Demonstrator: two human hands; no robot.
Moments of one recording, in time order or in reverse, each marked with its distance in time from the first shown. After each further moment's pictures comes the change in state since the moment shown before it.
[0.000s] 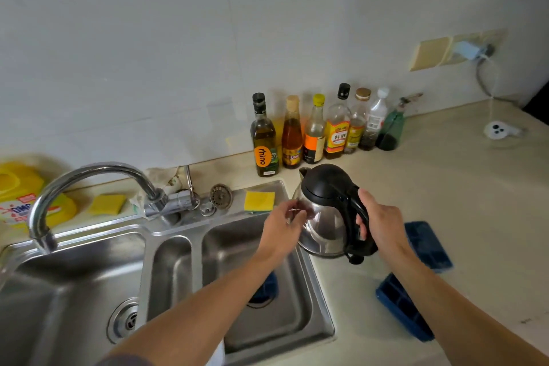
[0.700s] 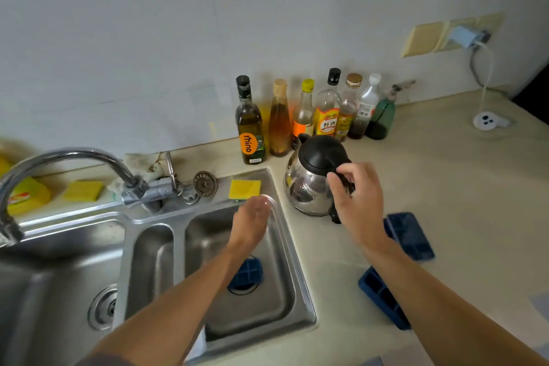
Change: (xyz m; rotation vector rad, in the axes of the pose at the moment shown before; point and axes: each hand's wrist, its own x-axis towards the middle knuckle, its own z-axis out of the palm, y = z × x) left_hand 0.010 -0.037 -0.016 0.065 0.100 -0.096; right_hand 0.007 -0.013 0.019 -0.312 0.216 -0.726
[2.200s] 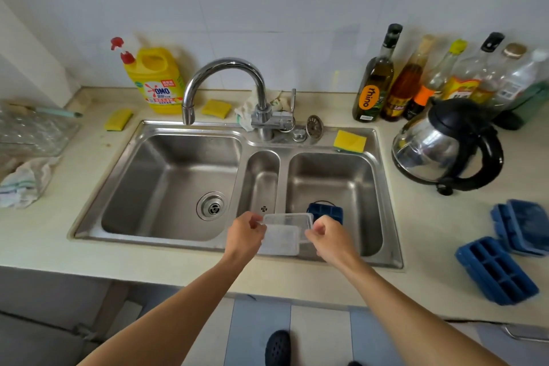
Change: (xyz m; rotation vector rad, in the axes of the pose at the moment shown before) left_hand -0.195 -0.162 -0.146 0.020 0.300 -0.370; right_hand -0.226 -0.081 0.135 -0.097 -0.989 0.403
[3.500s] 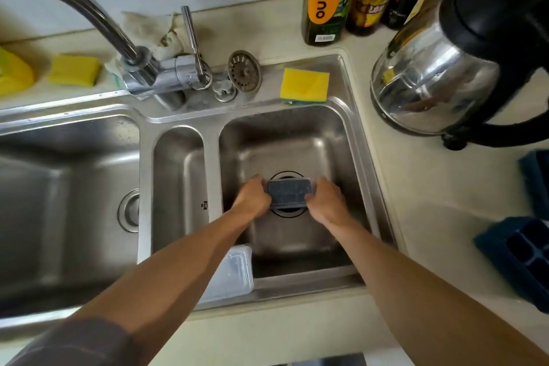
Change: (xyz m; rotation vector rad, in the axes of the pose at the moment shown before) left_hand 0.191 0.012 0.182 0.531 -0.412 -0.017; right_hand 0.186 0.126 0.000 -0.084 0.089 0.301
